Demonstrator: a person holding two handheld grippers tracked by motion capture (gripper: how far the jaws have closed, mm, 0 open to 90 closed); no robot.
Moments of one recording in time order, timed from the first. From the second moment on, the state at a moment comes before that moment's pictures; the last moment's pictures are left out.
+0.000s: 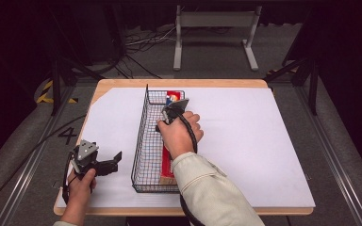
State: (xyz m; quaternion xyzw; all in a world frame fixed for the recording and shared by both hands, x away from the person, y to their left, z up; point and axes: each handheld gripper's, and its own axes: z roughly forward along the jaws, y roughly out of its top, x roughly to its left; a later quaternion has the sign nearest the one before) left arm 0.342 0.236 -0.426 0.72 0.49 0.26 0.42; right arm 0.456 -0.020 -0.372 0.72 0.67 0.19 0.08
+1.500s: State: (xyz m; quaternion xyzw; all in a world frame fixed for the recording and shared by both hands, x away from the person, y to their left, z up) left arm 0.342 0.238 -0.426 0.71 0.50 0.26 0.42; right arm 0.459 -0.004 -0.381 0.70 0.68 0.18 0.10
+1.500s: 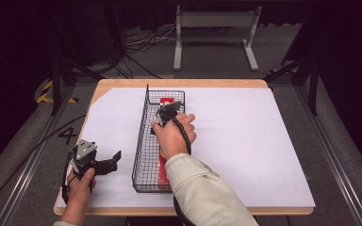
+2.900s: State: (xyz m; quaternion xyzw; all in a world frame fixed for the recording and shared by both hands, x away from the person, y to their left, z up) left arm 0.345 0.236 -0.429 0.72 0.50 0.26 0.41; right arm 0.434 -0.049 -0.308 0.64 0.71 0.26 0.11
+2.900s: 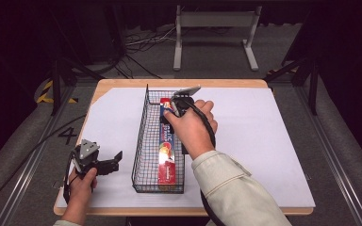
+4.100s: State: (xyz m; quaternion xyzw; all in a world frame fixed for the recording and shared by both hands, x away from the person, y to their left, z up) left arm 0.340 0.247 -0.431 0.71 0.51 0.27 0.40; right arm 0.401 -0.180 -0.291 0.54 0.77 0.33 0.10
